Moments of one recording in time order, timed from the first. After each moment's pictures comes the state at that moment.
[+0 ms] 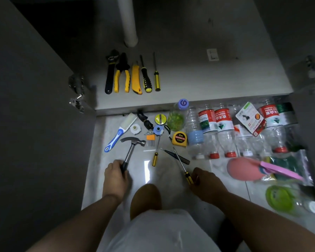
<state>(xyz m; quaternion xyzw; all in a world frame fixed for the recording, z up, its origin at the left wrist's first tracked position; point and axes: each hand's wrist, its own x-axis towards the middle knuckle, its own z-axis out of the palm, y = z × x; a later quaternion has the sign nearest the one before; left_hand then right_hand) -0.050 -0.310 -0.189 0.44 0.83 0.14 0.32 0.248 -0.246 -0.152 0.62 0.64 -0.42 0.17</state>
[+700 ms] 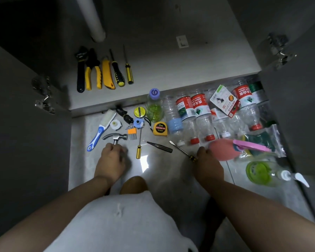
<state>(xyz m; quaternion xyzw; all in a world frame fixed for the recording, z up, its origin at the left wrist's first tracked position) -0.027 -0.265 -0.165 0.59 0.74 0.05 0.31 0.285 -0.256 -0.159 0.75 0.60 -0.27 0.10</state>
